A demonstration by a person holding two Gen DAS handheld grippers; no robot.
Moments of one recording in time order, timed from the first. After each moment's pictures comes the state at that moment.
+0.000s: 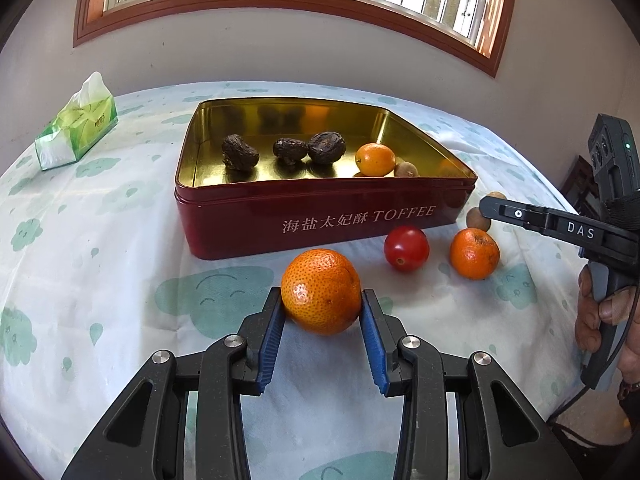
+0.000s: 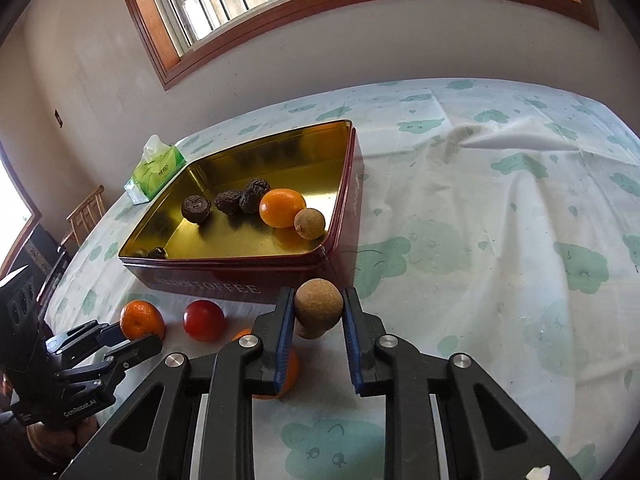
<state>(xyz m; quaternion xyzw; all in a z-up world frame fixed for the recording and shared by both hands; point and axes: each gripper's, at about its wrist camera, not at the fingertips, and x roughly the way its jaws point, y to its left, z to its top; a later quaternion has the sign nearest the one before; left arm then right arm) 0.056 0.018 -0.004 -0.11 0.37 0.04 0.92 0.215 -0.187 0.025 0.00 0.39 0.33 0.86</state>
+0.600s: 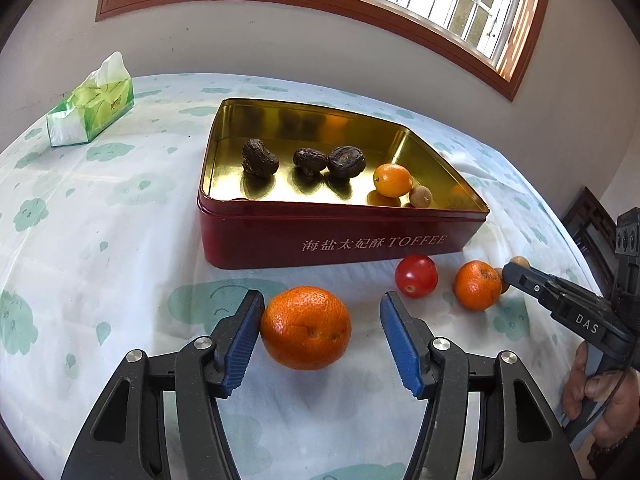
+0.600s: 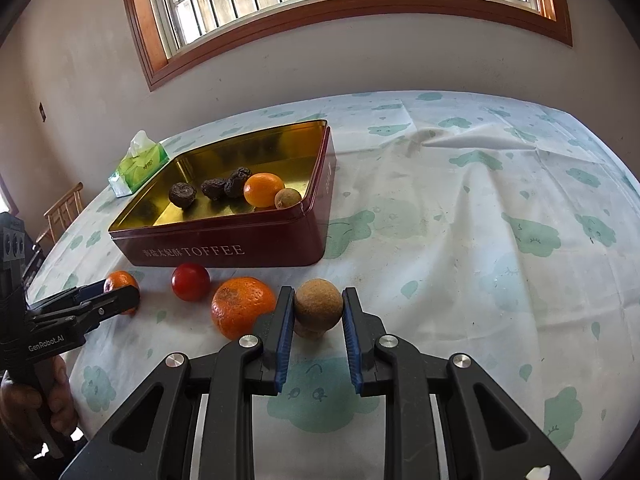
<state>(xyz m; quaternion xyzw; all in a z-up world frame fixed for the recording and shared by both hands) 0.063 0.035 0.005 -0.17 0.36 0.06 0.91 0.186 -0.201 0.018 -0.01 0.38 0.31 0.87</state>
